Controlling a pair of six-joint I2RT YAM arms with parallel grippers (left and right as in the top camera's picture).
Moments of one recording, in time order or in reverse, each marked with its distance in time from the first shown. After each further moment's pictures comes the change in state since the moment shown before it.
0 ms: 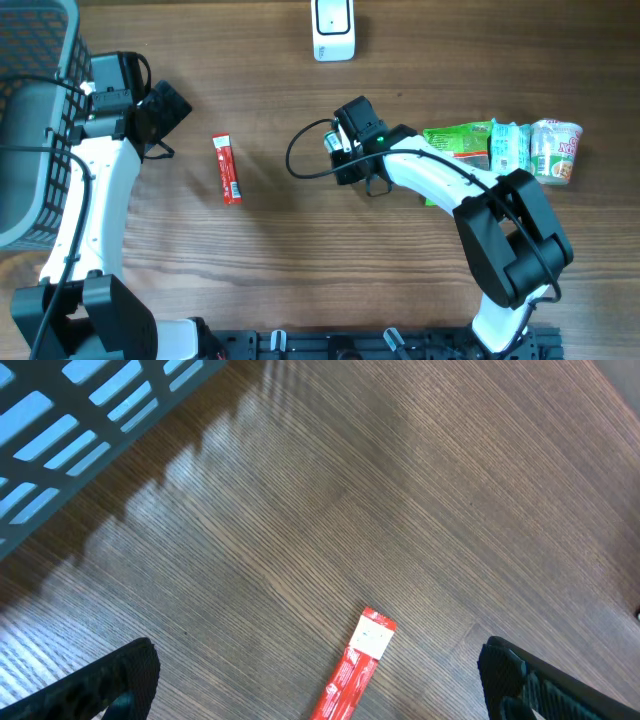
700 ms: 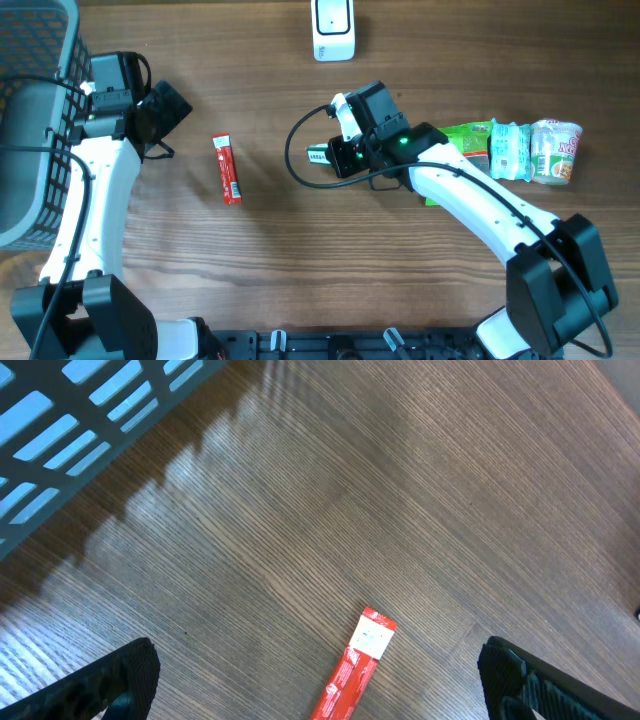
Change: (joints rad) left arm 0.000 0.000 0.000 0.000 0.000 0.000; right arm 0.000 -0.225 0.000 -0.023 -0.155 -0.064
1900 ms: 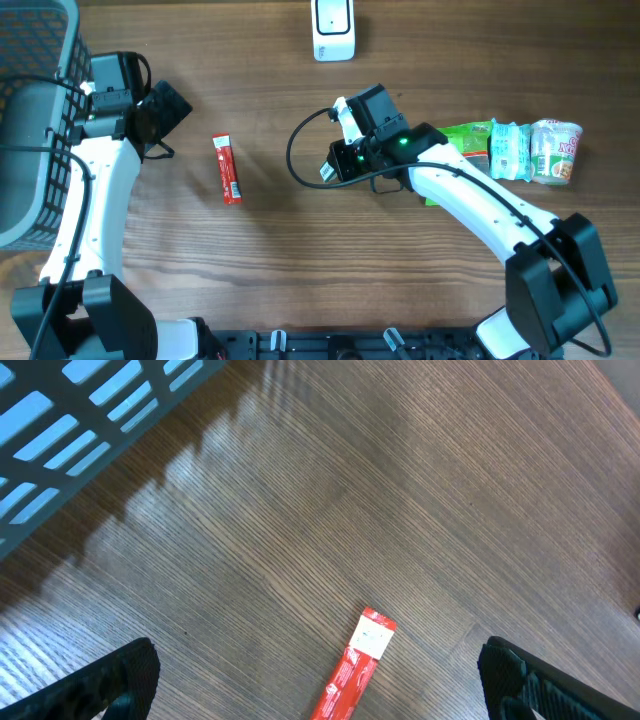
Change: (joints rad) left arm 0.000 0.000 0.000 0.000 0.000 0.000; right arm 0.000 0.006 -0.004 -0.030 0.016 0.013
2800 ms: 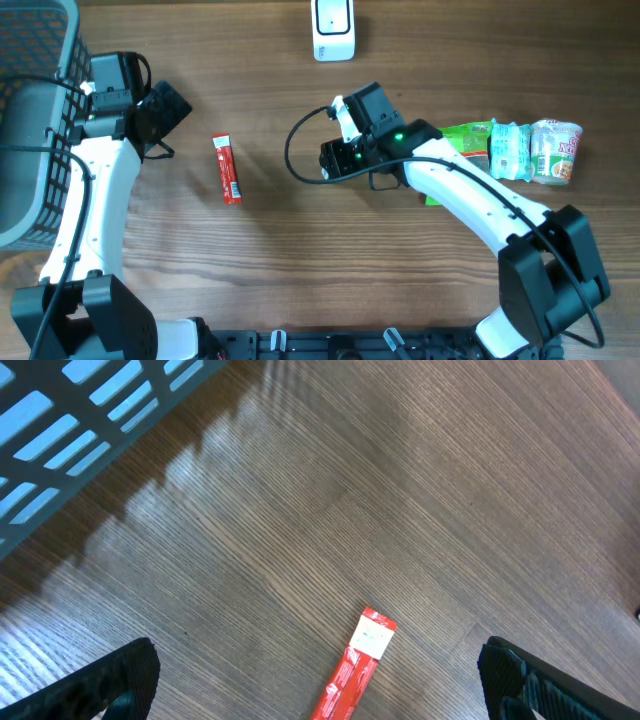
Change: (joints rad) left arm 0.000 0.000 0.000 0.000 0.000 0.000; right arm 0.000 0.034 0.062 -0.053 0.026 -0.013
